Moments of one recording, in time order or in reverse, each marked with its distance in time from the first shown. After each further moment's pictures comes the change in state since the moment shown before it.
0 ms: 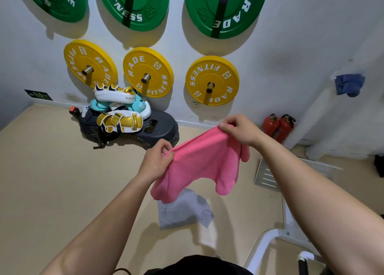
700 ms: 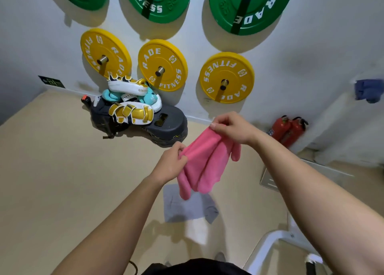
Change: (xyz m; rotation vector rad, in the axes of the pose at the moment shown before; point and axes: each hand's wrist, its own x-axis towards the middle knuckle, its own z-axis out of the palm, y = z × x) left_hand -0.023 -0.016 -0.018 0.023 -0.153 -0.043; right_hand 0.010 -0.073 0.051 0.036 -0.190 -0.130
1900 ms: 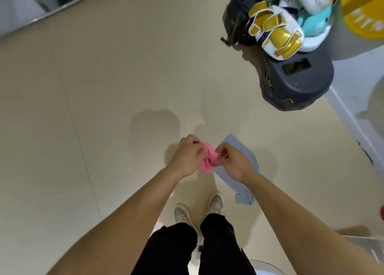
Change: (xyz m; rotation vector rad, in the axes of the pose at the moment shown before) left_hand -0.041 -0.254 0.064 -0.126 0.318 -0.714; right_hand 0.128 0.128 0.361 -0.100 -0.850 -0.006
